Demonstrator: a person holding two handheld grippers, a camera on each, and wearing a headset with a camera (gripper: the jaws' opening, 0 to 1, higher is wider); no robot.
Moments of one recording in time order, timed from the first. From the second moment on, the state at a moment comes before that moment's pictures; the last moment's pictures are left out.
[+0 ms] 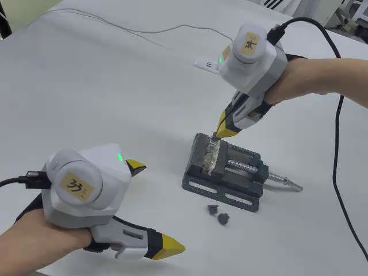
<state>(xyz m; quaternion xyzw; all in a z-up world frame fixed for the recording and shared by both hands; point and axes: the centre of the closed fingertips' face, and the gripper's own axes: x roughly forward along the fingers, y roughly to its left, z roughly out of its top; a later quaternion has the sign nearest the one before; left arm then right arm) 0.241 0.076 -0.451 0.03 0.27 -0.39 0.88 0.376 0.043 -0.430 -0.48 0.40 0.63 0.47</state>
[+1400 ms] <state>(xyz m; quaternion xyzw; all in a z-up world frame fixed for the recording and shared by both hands) 0.262 0.074 -0.452 0.01 0.28 -0.38 0.88 0.385 0.043 -0.434 -0.50 0.41 0.61 0.46</state>
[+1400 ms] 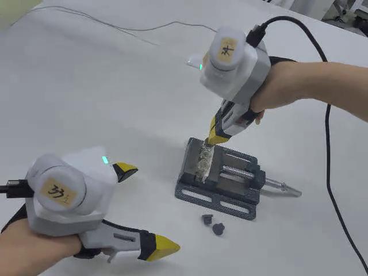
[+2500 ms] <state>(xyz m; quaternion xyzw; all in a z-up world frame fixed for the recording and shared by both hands) 0.257 0.064 -0.421 0.04 0.26 -0.39 0.88 0.375 0.042 -0.431 -0.47 0.39 0.59 0.53</state>
